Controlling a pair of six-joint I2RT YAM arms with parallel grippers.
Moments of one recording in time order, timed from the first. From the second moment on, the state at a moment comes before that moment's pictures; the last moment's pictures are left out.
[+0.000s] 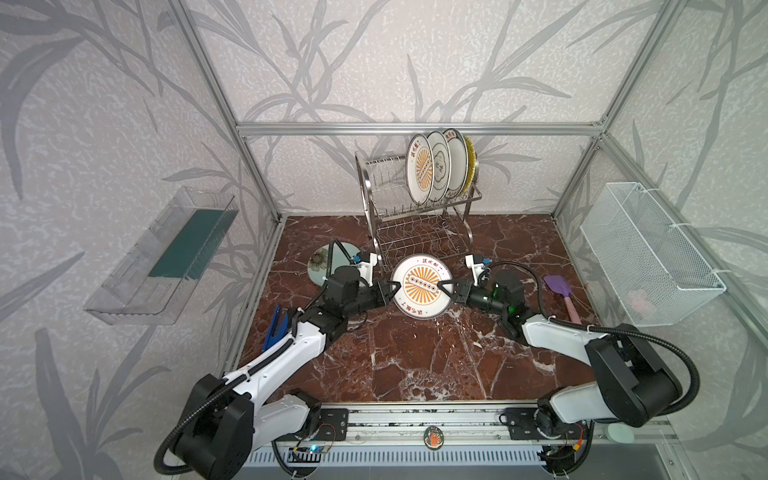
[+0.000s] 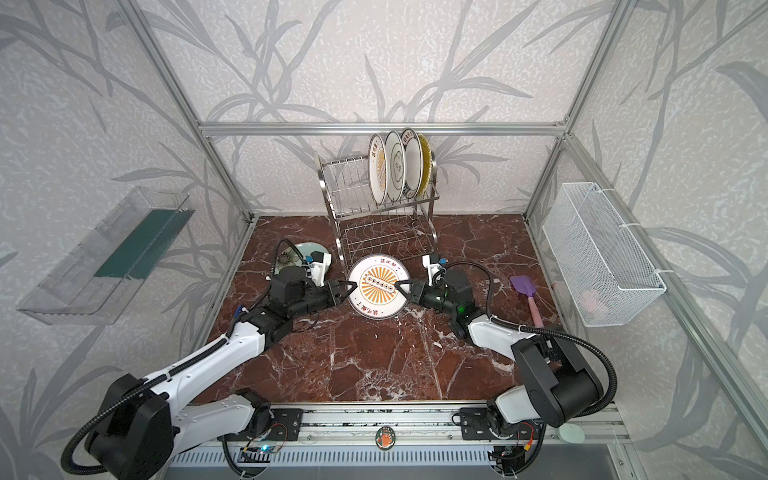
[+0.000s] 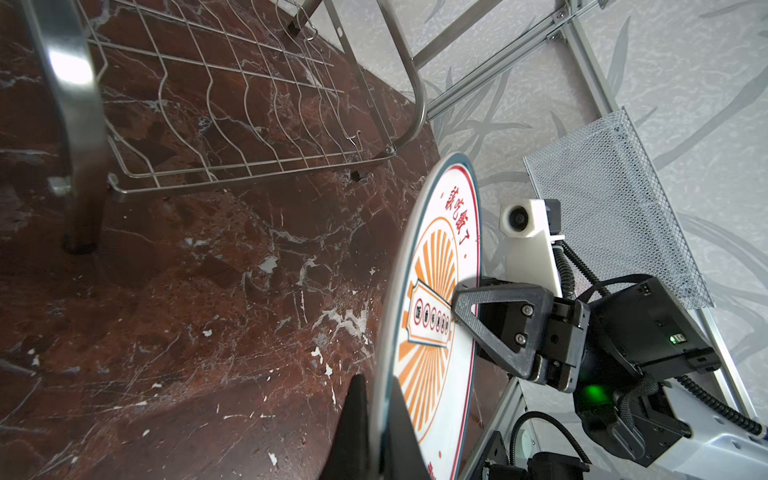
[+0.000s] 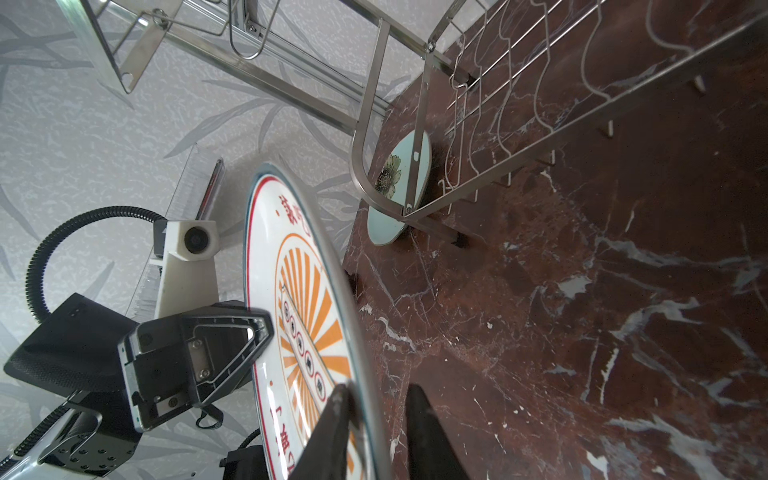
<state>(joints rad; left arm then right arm) -0.46 1.16 0.65 0.12 0.41 -0.80 0.44 1.44 0.54 0.67 -0.61 0.96</state>
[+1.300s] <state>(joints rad) -0.46 1.21 0.63 0.21 0.43 -0.85 0.43 1.42 0.54 0.72 -0.61 1.02</state>
